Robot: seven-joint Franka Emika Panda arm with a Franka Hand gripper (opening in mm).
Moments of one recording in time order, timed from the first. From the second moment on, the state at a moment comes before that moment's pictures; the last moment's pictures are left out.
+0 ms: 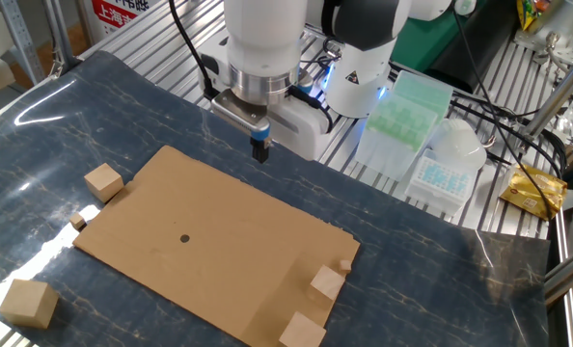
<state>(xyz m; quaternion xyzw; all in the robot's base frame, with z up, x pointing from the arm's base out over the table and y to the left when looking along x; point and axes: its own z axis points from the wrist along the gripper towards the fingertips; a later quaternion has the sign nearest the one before) 0.499 -0.001 0.298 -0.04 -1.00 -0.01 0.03</state>
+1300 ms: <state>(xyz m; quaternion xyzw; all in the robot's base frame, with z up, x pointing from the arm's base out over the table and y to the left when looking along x) 0.505 -0.015 0.275 -0.06 -1.00 -0.02 0.02</state>
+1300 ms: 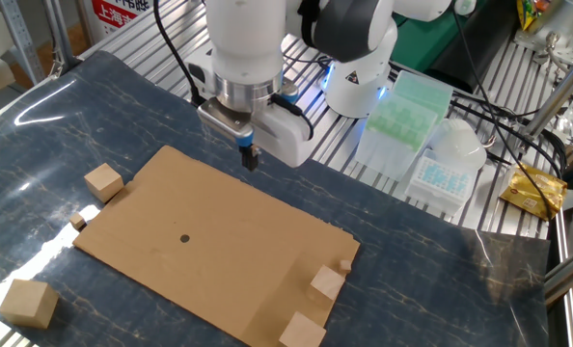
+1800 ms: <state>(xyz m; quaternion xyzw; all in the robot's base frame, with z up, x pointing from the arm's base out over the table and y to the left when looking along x) 0.502 -0.024 0.241 -0.10 -0.99 -0.02 0.00</state>
